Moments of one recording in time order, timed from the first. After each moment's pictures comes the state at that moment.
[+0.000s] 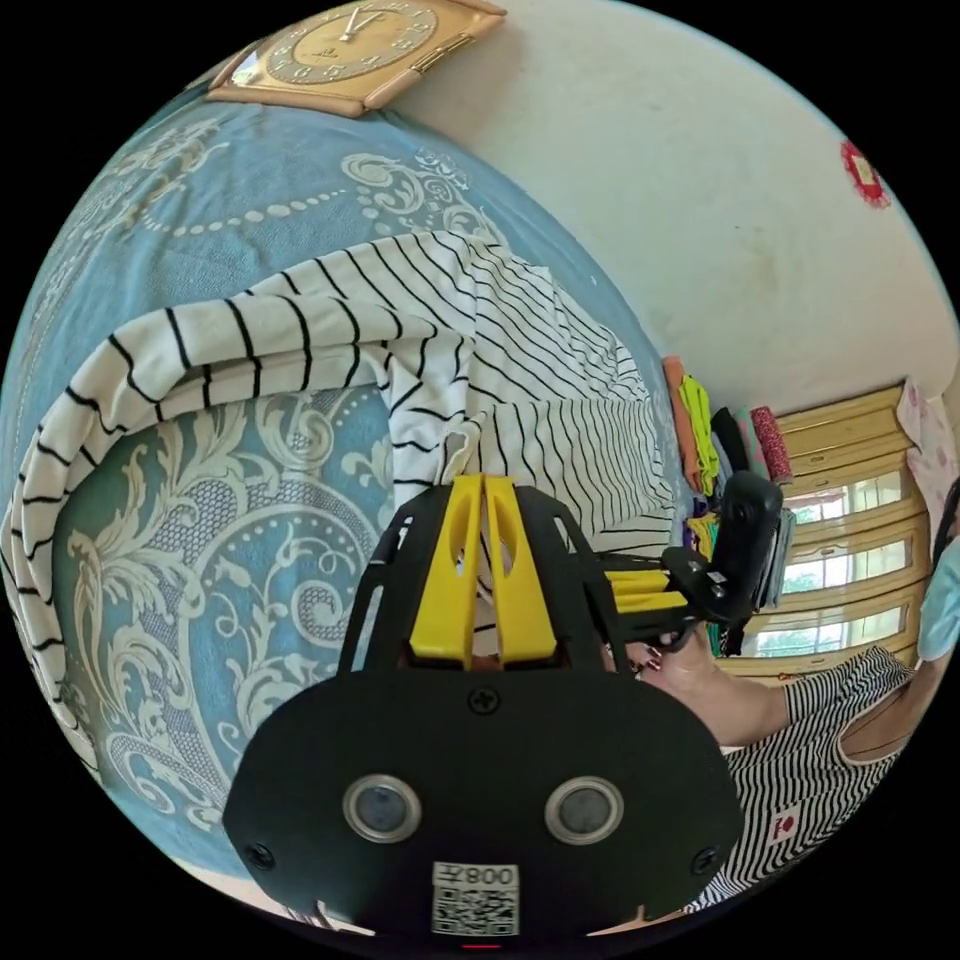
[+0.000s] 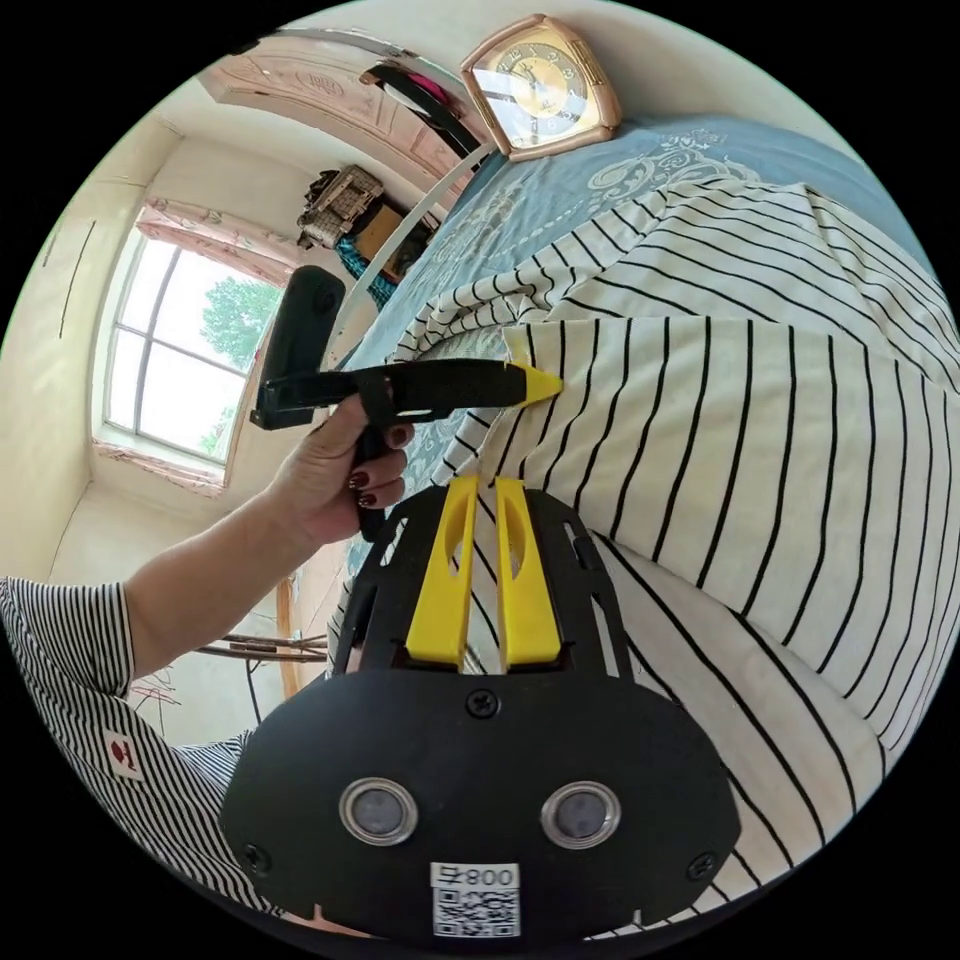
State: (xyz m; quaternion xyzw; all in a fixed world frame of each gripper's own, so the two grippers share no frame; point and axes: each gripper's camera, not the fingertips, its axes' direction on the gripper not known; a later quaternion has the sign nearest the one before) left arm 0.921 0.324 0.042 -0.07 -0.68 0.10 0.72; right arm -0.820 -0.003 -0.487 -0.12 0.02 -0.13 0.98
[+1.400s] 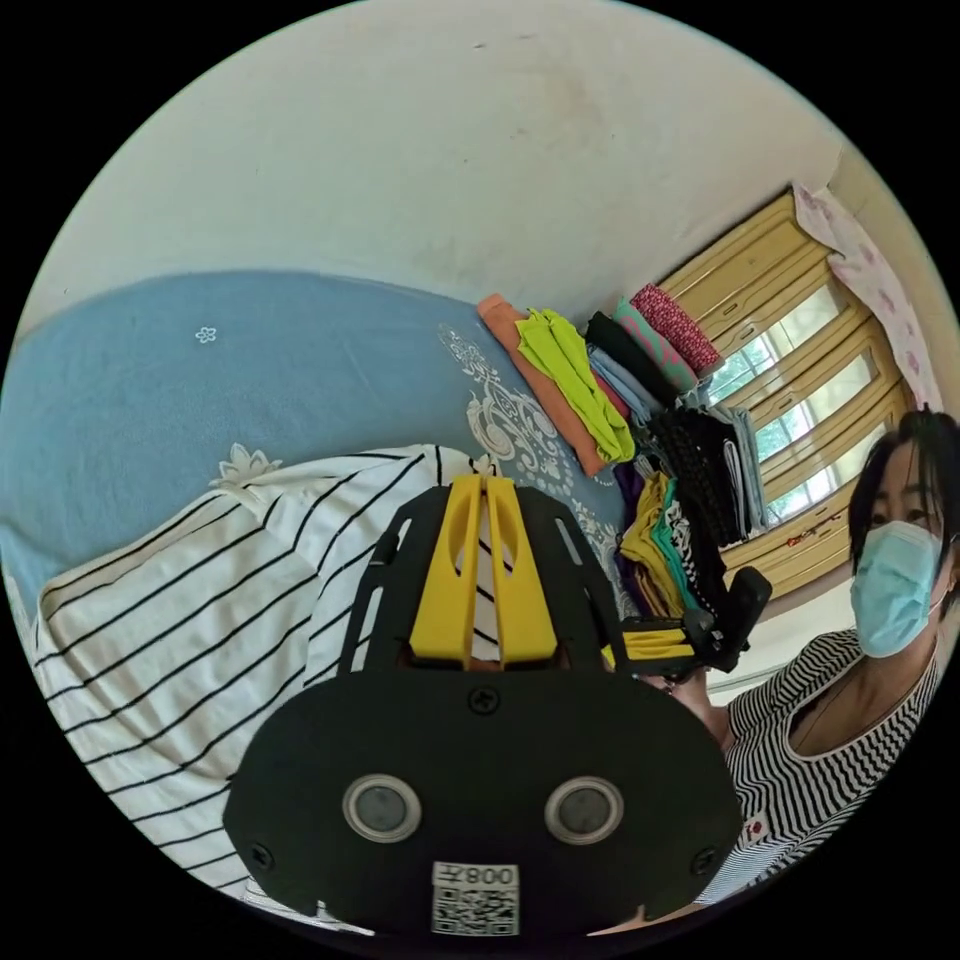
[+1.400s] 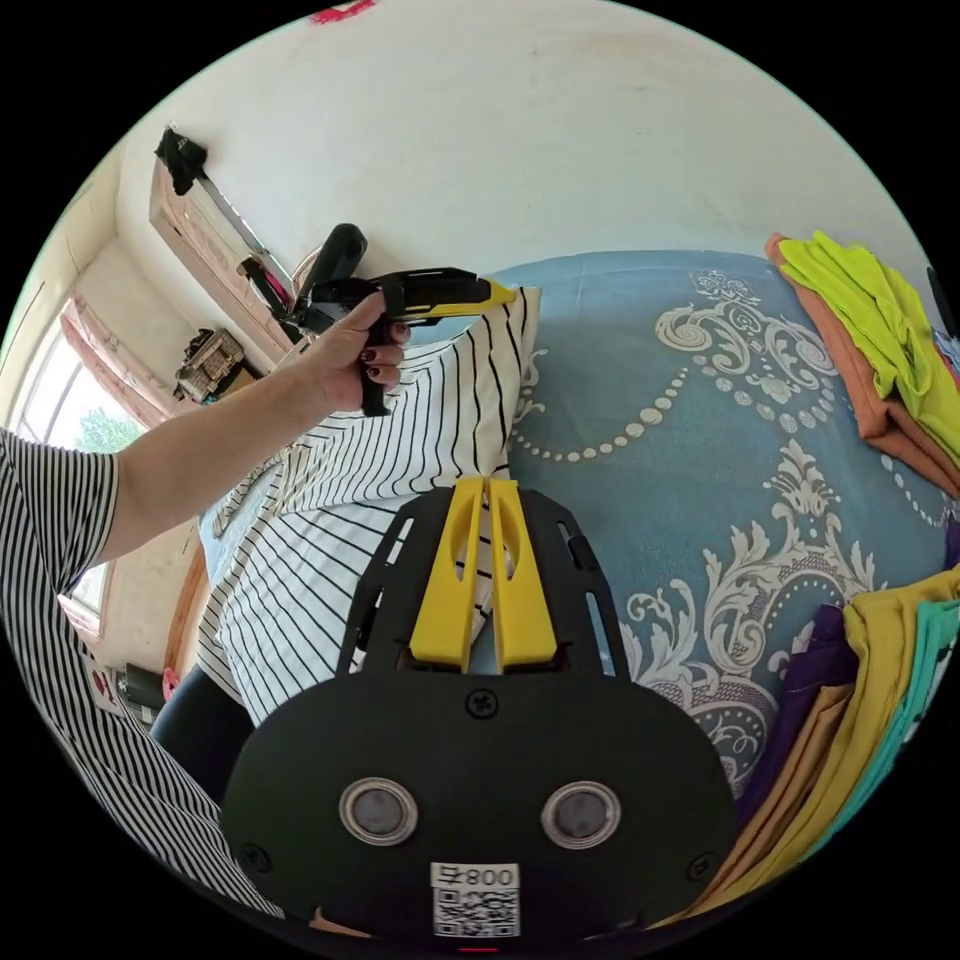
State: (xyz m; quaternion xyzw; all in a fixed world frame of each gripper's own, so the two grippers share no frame) left arm 0.750 0.169 0.556 -0.32 -0.58 0.23 0.71; right arm -0.606 0.247 -0.737 0.16 0.23 -0.04 0.96
